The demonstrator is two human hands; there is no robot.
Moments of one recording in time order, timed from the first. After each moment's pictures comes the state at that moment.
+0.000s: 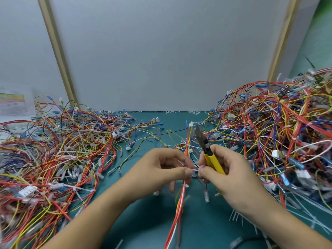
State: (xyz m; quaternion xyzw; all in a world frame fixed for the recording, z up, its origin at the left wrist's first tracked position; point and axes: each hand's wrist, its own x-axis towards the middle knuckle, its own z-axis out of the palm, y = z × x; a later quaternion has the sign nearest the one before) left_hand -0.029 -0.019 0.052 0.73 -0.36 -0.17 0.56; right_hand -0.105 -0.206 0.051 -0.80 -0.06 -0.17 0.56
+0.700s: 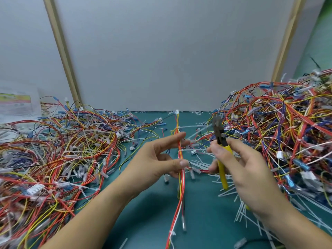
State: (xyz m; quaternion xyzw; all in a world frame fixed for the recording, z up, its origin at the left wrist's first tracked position) left_hand -0.021 -0.017 0.054 0.68 -0.30 -0.12 0.65; right_hand -0.113 -0.206 0.063 -0.77 -0.01 -0.23 0.60
